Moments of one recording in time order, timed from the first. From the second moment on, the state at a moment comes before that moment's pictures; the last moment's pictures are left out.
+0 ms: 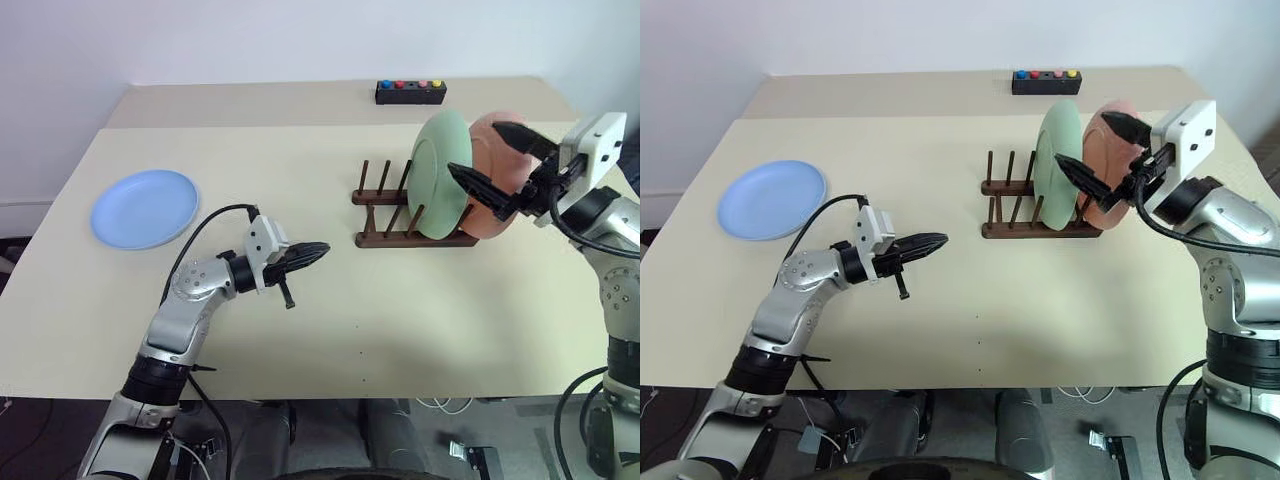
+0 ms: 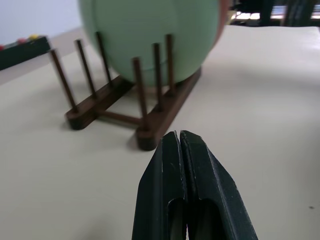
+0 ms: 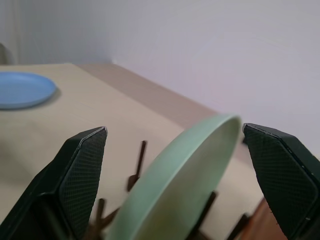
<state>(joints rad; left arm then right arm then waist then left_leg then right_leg) -0.35 0.40 -0.11 -0.08 -0.31 0.19 -0.88 -0.44 -0.77 -0.30 -0.22 0.54 0.34 0.74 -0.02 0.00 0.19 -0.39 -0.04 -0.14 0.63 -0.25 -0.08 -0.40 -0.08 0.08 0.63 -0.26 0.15</state>
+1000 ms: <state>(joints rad) -0.75 0.65 0.41 0.70 -0.16 0.55 0.05 -0.44 -0.71 0.10 -0.45 0.25 0.17 0.83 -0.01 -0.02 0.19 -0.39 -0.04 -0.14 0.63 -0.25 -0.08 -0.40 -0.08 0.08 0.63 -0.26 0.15</state>
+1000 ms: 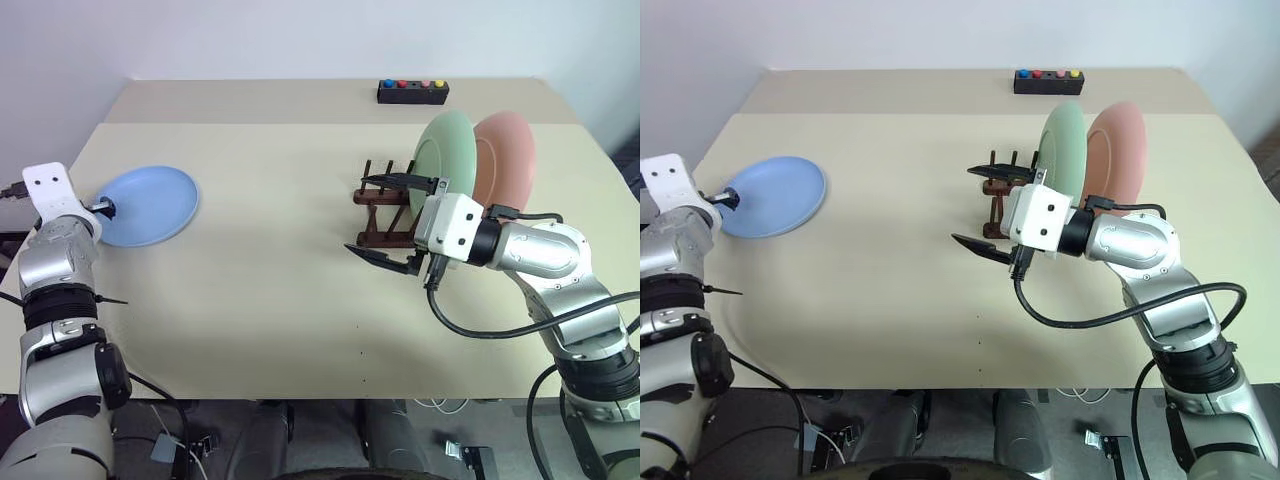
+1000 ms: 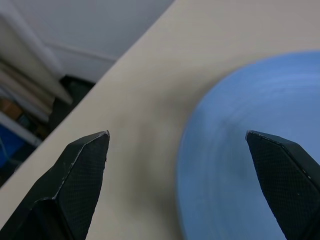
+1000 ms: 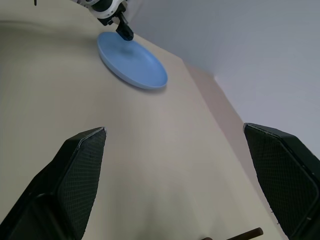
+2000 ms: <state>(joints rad) -0.68 0.34 0.46 0.27 -0.43 0.44 -0.12 -0.41 -0.71 0.09 -0.43 0.19 0.15 0.82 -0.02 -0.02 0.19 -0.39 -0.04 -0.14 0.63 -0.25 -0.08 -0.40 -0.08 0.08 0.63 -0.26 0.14</state>
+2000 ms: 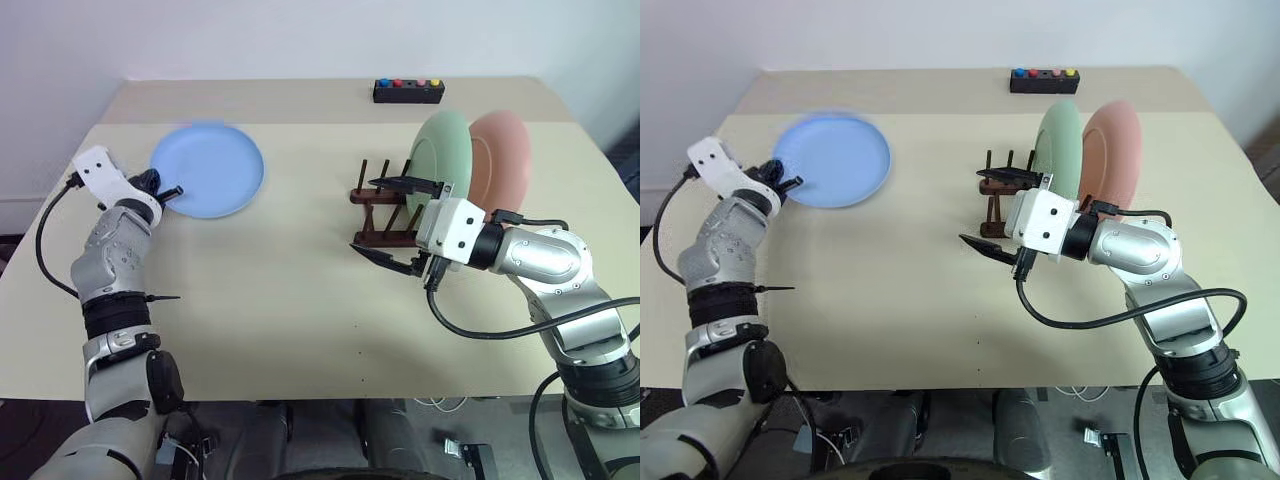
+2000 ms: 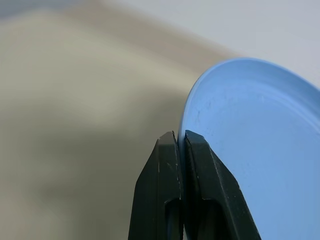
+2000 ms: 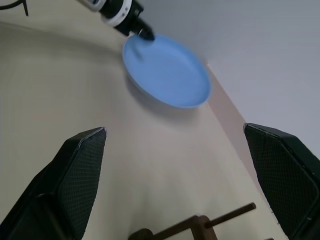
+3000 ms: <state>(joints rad) -0.75 0.09 0.04 -0.28 -0.24 0.50 0.00 -0.61 -0.67 0.24 -0.07 -0.52 -0.30 0.49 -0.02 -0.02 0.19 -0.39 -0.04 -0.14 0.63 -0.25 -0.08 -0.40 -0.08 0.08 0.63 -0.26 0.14</state>
